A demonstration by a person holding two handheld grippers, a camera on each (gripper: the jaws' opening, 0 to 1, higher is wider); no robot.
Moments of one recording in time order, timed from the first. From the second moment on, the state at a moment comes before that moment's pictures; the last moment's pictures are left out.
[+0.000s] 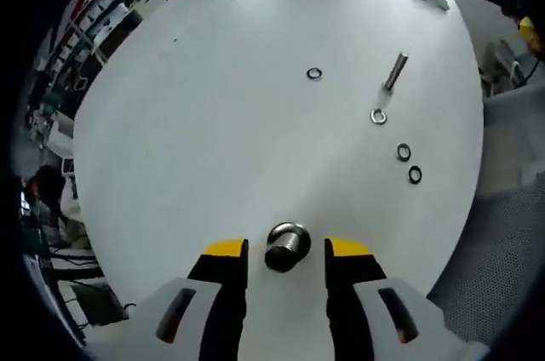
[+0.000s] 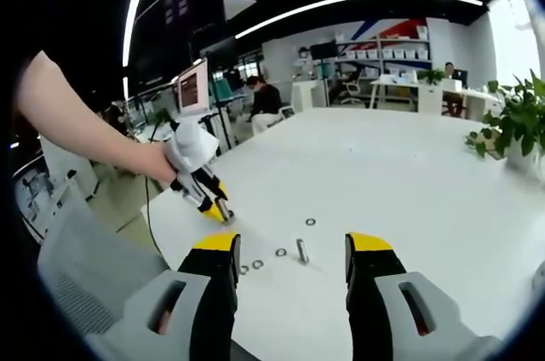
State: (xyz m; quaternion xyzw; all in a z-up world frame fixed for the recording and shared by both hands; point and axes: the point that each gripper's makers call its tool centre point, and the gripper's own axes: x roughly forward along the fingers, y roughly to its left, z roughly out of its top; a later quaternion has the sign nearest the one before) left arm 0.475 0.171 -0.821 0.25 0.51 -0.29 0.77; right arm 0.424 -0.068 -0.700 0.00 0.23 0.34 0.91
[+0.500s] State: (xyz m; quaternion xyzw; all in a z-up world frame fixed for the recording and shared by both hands) left arm 0.484 0.168 -0.779 0.21 0.43 -0.30 0.83; right arm 0.419 -0.065 -0.708 -0.03 0.25 0.34 0.91
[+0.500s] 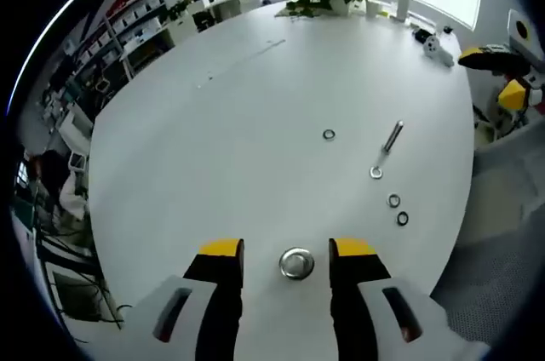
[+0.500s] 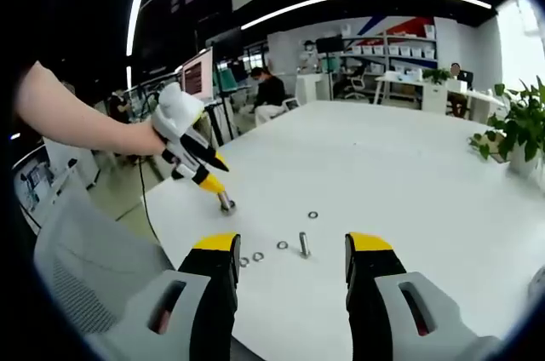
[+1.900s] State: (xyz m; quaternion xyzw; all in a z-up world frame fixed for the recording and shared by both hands) left arm 0.501 0.098 -0.722 0.17 0.35 -0.30 0.87; right arm 0.425 -0.077 -0.707 -0.03 0.24 0.32 0.92
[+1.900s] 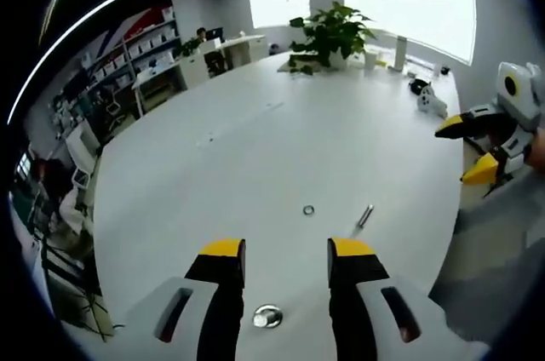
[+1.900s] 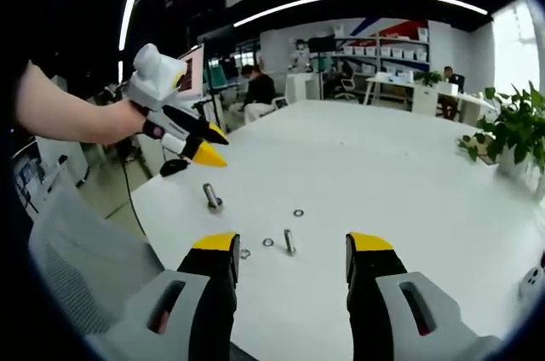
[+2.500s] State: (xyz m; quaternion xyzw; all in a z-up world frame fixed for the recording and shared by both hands) left arm 0.533 0.075 -0.756 0.16 0.40 -0.30 0.85; right arm 0.432 -0.085 -0.694 0.00 0.22 0.30 0.93
